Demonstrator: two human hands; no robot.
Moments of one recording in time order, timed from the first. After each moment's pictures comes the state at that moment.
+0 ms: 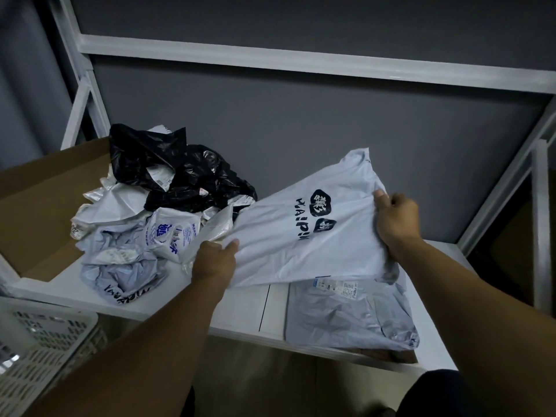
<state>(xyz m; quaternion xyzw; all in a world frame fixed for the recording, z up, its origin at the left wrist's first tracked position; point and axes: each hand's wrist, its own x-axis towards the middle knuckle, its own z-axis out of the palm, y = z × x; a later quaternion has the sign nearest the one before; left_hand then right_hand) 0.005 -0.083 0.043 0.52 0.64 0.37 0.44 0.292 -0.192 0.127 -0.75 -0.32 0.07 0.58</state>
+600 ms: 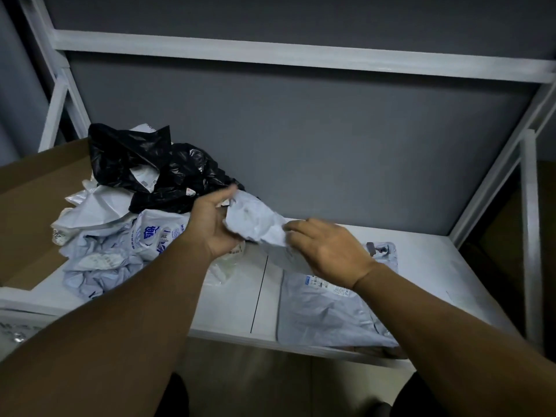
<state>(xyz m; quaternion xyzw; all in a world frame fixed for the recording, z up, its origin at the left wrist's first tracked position) 0.030 -0.071 0.122 0.31 0.29 0.35 0.84 0.237 -0.192 0.085 -0.49 -0.82 -0.25 0.17</state>
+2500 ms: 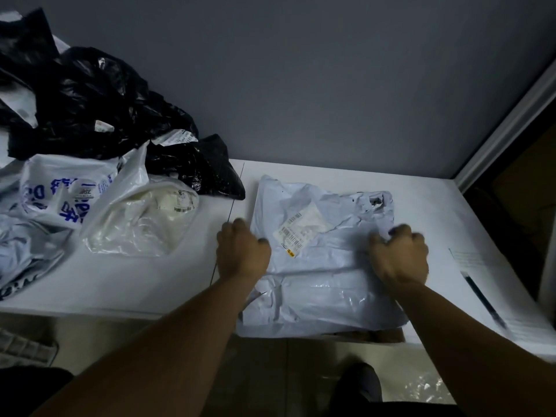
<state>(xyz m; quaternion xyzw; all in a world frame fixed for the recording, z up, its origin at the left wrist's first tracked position) 0.181 -0.084 -0.081 0.73 0.61 0.19 0.25 0.391 -0.222 -0.072 -0.93 -0.24 0.07 0.27</state>
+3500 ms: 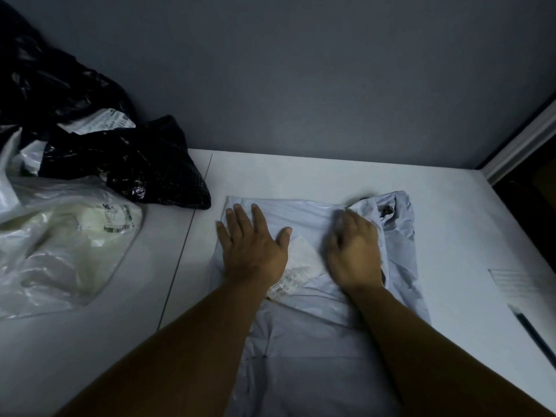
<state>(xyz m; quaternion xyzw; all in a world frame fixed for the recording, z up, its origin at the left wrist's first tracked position) 0.297 0.003 -0.190 0.83 0.54 0.00 0.11 0.438 -0.102 -0.184 -0.84 -0.43 -0.03 0.32</state>
